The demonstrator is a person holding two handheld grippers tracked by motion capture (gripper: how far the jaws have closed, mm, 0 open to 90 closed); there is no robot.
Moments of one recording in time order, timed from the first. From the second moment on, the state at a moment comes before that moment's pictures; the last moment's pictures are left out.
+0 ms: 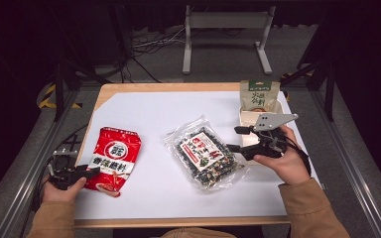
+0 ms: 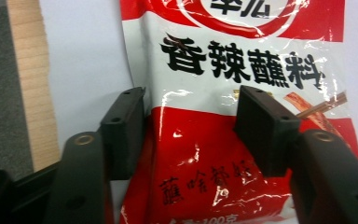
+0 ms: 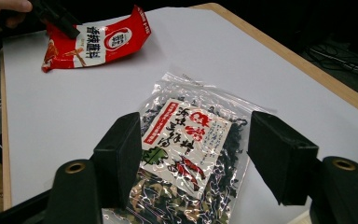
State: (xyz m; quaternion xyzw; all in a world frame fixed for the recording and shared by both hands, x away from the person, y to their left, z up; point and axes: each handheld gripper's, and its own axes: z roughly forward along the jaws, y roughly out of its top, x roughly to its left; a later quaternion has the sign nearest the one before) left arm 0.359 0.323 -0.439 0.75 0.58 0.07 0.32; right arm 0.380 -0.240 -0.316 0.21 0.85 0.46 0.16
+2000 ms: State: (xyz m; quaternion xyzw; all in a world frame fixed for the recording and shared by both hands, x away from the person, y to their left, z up) left arm 0.316 0.226 -0.369 0.75 0.41 0.14 0.50; right arm 0.365 -0.170 -0.346 0.21 0.83 0.52 0.05
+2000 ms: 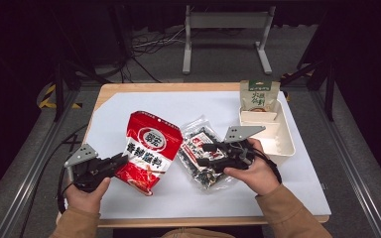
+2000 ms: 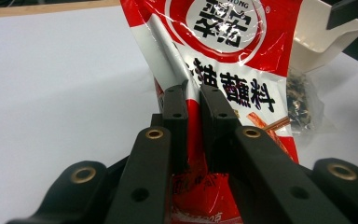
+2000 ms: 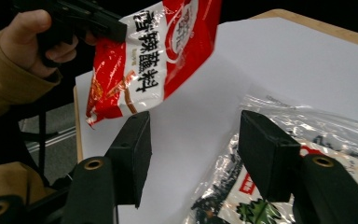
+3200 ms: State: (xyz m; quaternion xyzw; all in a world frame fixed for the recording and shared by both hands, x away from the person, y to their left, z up) left arm 0.306 0.183 -0.368 0.75 0.35 0.13 0.54; right arm 0.362 -0.128 -0.385 0.28 0.76 0.58 -0.05
